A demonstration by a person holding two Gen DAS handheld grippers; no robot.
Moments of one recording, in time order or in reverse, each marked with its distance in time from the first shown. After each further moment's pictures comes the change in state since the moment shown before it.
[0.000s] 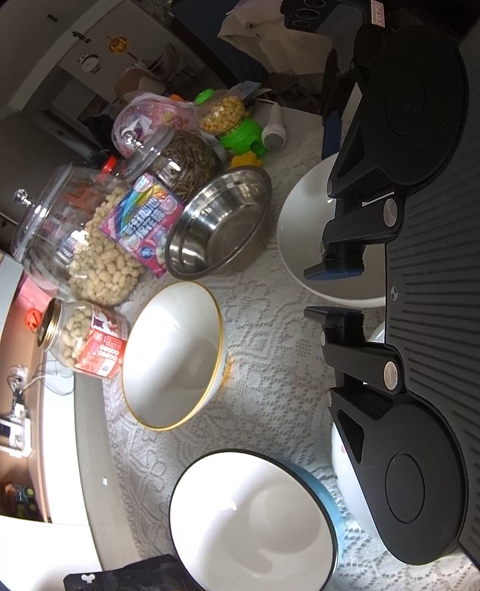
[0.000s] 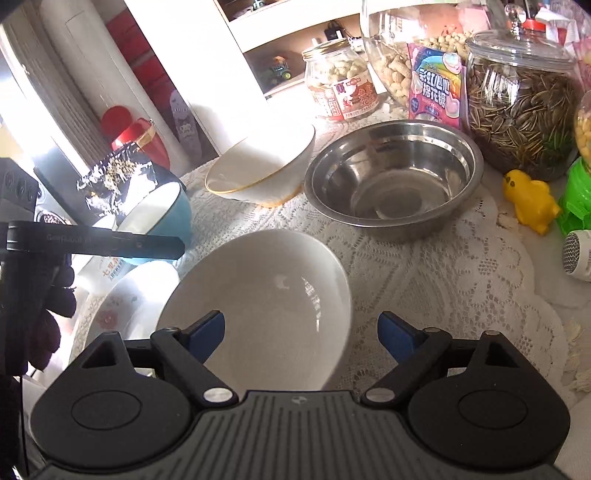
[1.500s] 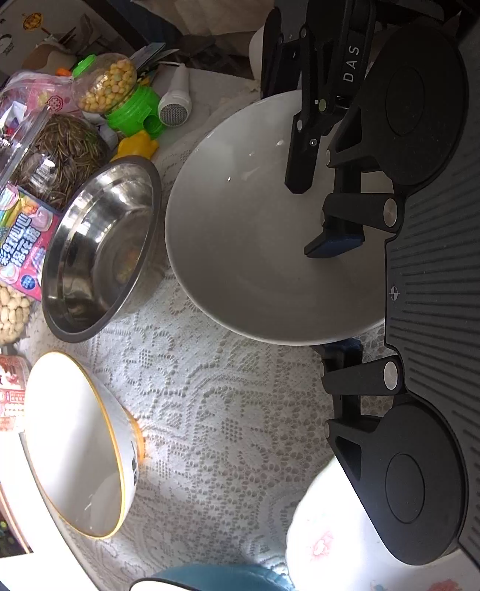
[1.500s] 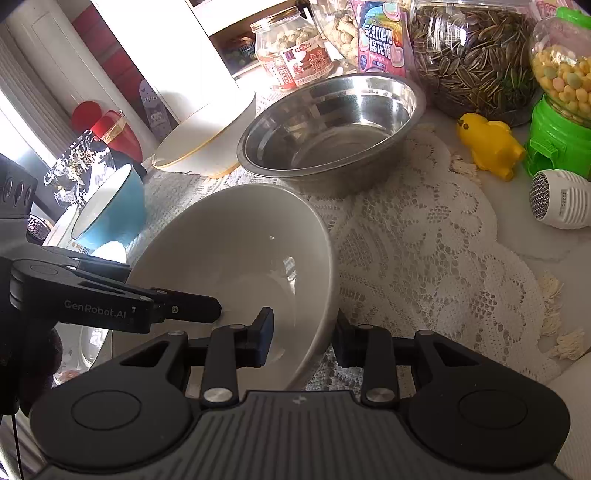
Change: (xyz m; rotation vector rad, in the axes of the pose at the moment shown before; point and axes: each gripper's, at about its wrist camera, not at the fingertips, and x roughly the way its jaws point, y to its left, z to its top) left arm 0.088 -0.066 -0.021 0.095 0.256 0.131; right arm 0.008 -0.039 -0.020 0.080 0.061 -0.034
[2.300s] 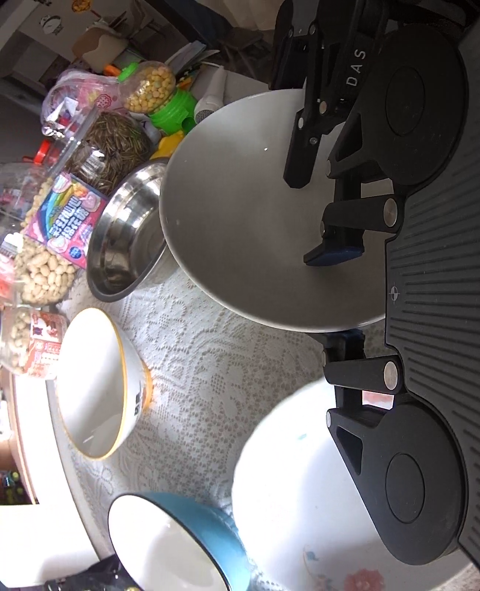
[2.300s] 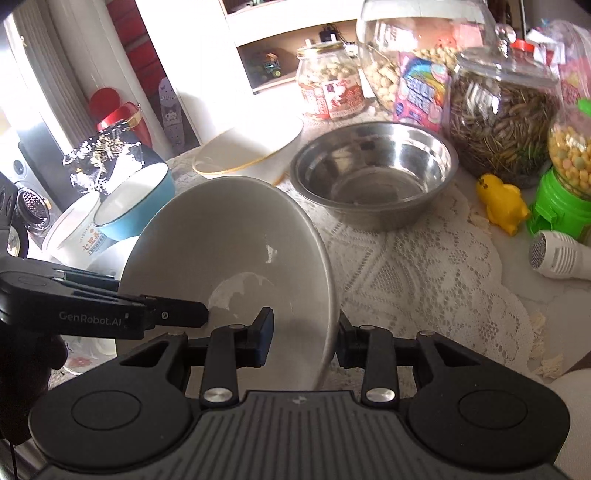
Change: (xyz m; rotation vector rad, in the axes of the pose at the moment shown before) left arm -0.054 0.007 -0.044 -0.104 -0.171 0.045; right arm -0.028 0.055 0.000 -0.153 -0.080 -0.050
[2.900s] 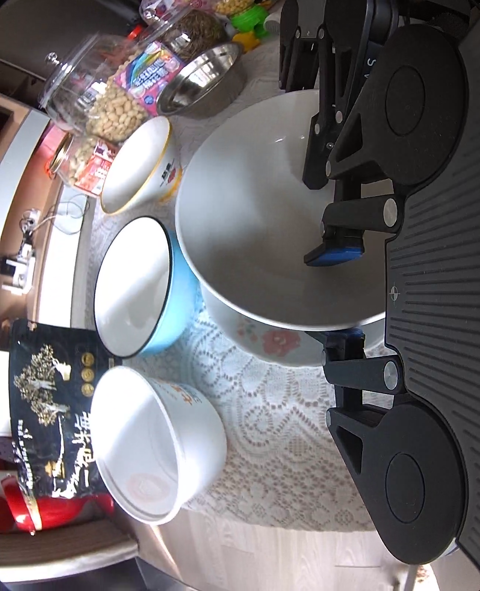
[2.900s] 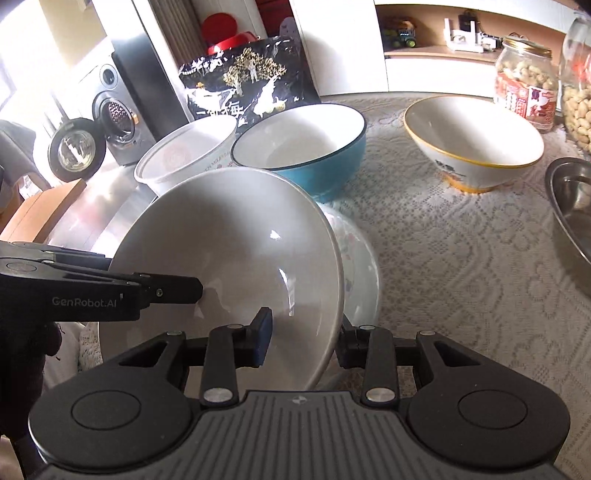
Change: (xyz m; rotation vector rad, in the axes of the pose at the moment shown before) left arm -0.083 0.125 -0.063 -0.292 -0.109 0.255; right arm 0.081 0.153 0.013 -0.273 0.165 0.233
